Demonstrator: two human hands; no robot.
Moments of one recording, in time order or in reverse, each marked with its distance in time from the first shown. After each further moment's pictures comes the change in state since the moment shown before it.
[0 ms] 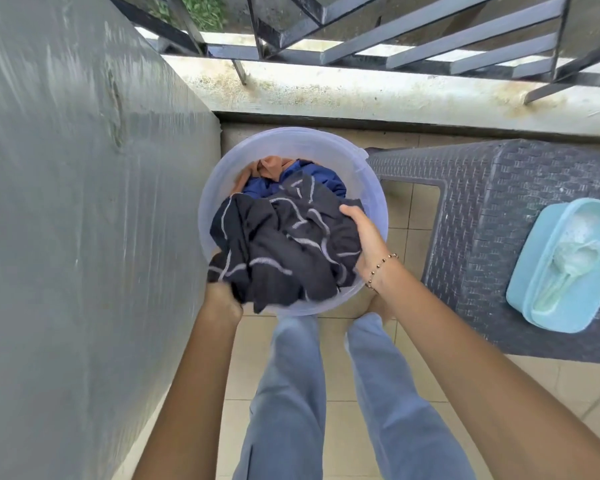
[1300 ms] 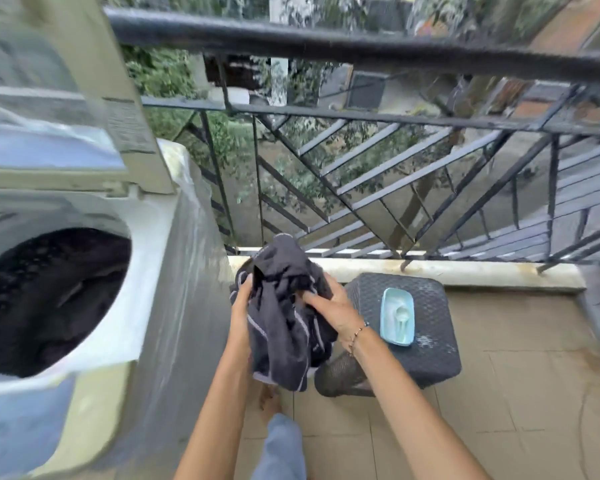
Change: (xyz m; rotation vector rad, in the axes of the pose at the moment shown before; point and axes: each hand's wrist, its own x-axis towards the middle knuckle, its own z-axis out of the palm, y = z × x) left_hand -0.388 0.066 -0.044 -0.127 -0.594 0.322; right_hand -0.388 -0.013 0.040 -0.383 -0.201 -0.742
